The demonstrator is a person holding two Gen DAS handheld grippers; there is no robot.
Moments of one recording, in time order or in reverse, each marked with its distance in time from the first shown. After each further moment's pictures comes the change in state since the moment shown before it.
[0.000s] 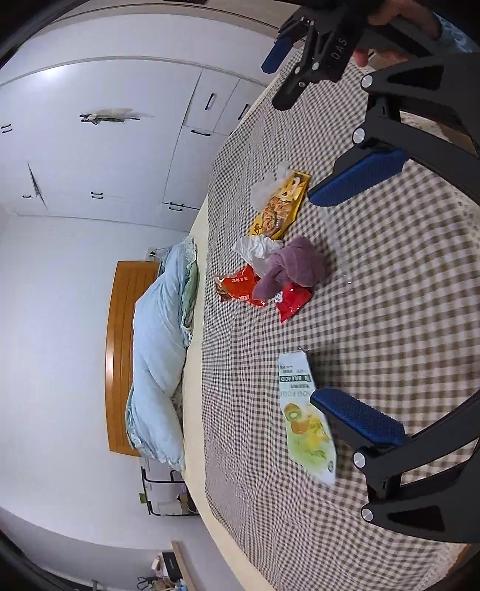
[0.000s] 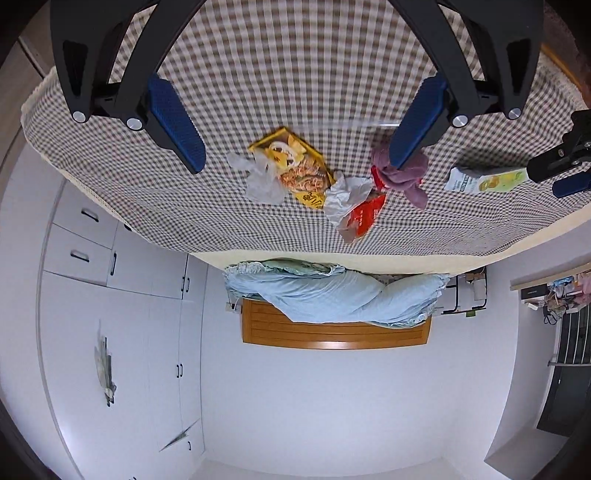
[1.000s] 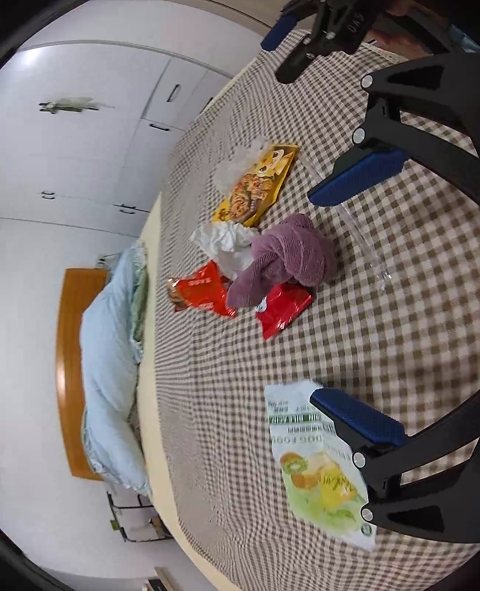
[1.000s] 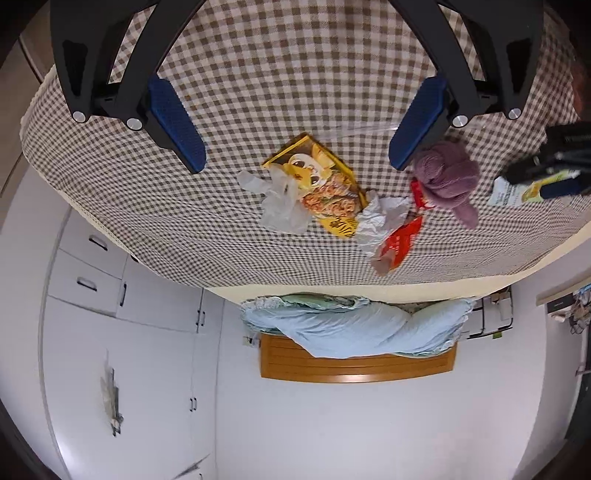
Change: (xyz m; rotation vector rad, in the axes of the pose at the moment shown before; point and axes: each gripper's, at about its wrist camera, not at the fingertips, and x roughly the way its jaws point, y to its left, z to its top) left arm 0.116 -0.003 0.017 0.028 0.221 -0.050; right arm 0.063 -0.014 -0.004 0.044 0.145 -0.081
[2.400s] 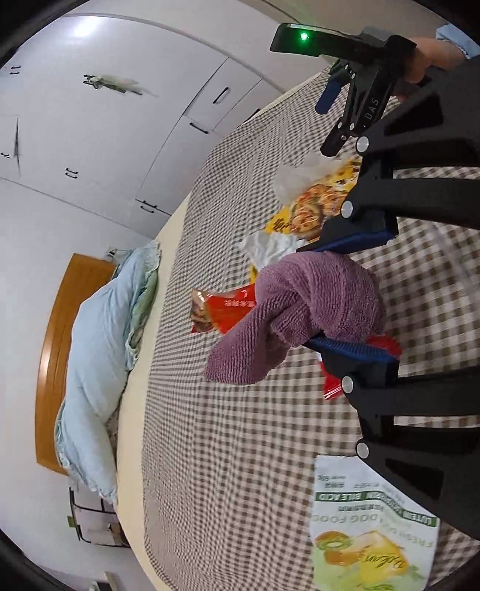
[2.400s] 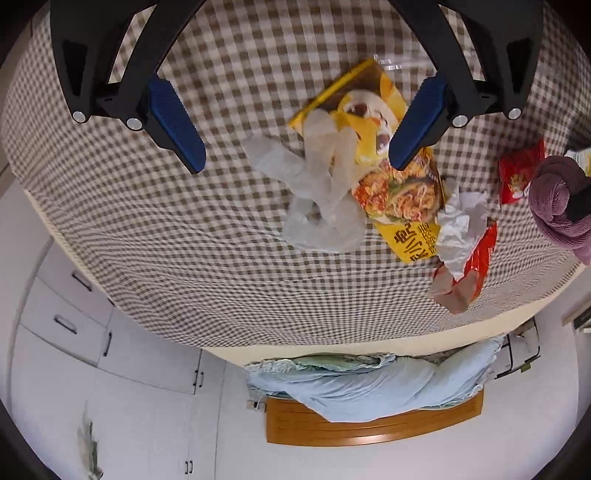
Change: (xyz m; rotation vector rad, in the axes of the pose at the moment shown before) left arm 0.063 -0.006 0.053 -0.181 -0.025 -0.088; right arm 0.142 -0.035 0.030 0.012 0.259 -0.002
